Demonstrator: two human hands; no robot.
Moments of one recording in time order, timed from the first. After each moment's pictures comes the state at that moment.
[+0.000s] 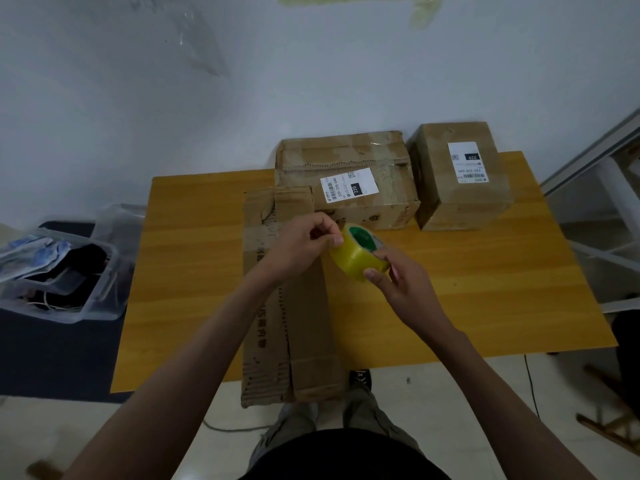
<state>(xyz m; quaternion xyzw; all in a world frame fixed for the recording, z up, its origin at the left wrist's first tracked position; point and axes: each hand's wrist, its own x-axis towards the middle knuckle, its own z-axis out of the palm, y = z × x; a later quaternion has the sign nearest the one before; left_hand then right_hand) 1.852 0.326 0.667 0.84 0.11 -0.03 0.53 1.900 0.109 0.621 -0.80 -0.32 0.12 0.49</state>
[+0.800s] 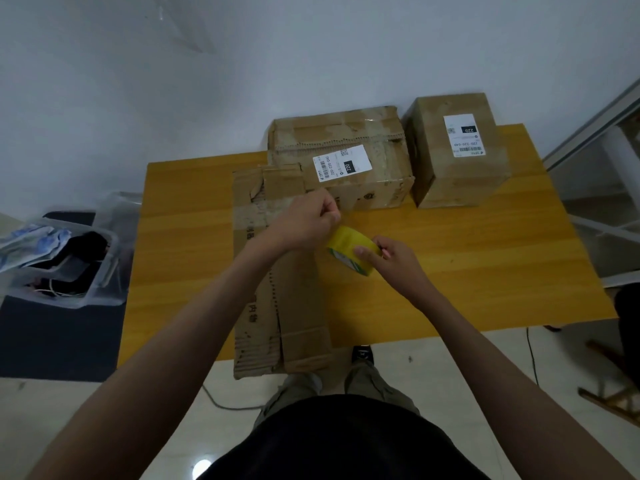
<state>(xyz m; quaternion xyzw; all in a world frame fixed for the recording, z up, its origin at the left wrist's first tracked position) 1.870 0.295 0.688 0.91 0.14 -0.12 0.37 1.910 0.097 0.596 -0.82 -0.20 0.27 0.47</state>
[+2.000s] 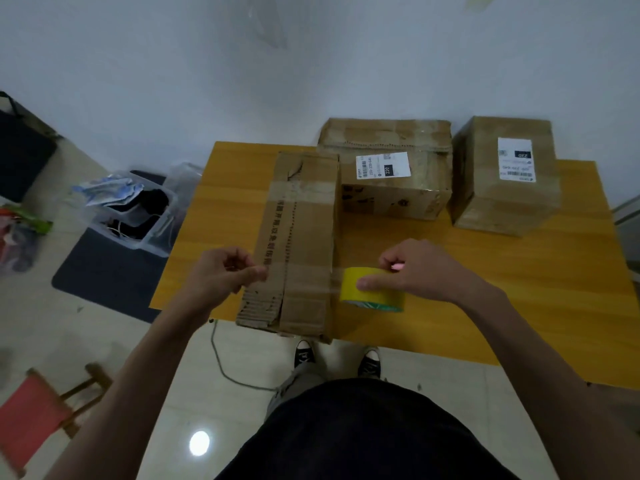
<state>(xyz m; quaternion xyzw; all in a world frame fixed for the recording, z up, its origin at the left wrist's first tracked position) 1.677 0.299 0.694 0.73 0.43 0.02 0.53 1.914 0.073 0.682 -0.78 -0.45 0.36 0.23</state>
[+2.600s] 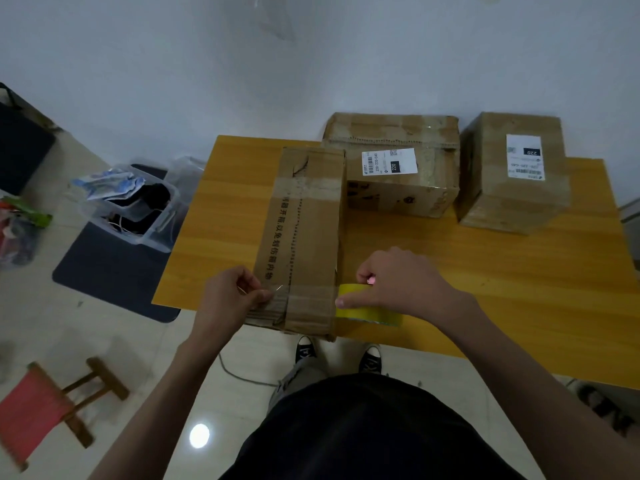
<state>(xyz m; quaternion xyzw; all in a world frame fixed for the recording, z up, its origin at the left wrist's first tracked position) 1.660 0.279 0.660 0.79 0.48 0.01 0.37 1.874 0.101 0.693 -0.80 -0.51 0.29 0.09</state>
